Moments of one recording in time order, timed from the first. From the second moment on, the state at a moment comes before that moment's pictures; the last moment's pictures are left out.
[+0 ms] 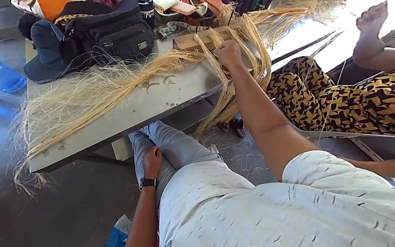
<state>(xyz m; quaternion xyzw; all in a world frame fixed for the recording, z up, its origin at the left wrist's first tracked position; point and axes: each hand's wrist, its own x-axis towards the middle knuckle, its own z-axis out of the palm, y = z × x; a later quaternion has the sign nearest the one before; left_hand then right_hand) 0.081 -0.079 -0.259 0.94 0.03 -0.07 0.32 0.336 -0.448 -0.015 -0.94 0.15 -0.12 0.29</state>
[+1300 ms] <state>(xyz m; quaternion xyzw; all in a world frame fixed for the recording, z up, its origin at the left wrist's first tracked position) 0.082 -0.077 -0.263 0.94 0.02 -0.06 0.33 0.280 -0.480 -0.030 -0.83 0.14 -0.10 0.53</state>
